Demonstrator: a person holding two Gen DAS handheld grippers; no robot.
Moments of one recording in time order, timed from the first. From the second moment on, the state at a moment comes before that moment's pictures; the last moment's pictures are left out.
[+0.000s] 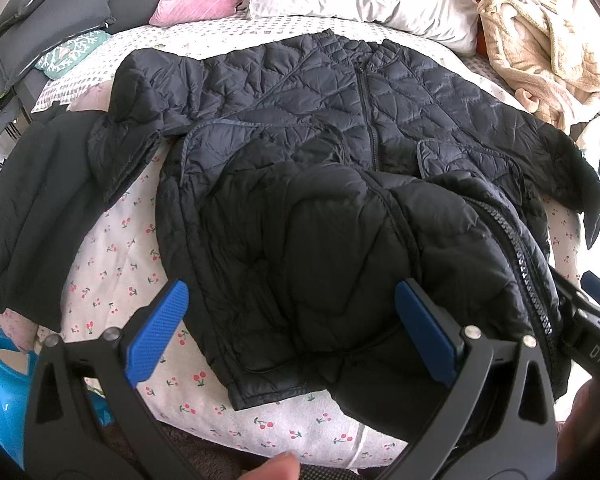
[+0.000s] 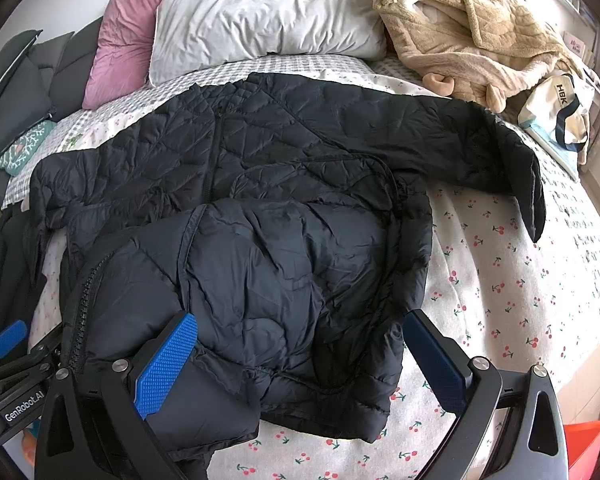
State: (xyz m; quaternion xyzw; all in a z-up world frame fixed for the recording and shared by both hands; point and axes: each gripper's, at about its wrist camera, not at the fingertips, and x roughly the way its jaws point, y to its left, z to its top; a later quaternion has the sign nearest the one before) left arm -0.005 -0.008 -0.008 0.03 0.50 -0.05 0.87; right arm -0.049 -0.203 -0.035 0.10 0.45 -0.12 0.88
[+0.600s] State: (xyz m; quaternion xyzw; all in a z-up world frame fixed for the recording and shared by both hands) left arm -0.003 -0.005 -0.008 0.03 0.50 -0.05 0.87; right arm -0.049 -0.202 -0.036 0.10 0.45 -0.12 0.88
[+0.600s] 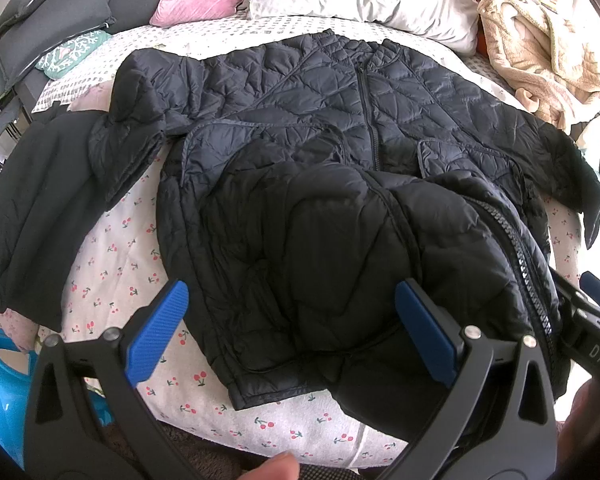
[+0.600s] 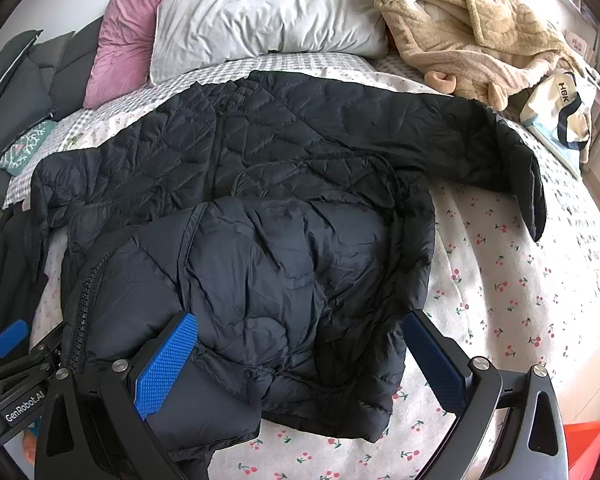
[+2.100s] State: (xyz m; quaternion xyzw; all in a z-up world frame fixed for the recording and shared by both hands) left arm 0.004 0.007 -0.009 0.01 0.48 -0.08 0.87; right arm -0.053 -0.223 -0.032 0.14 0.43 -0.06 0.89
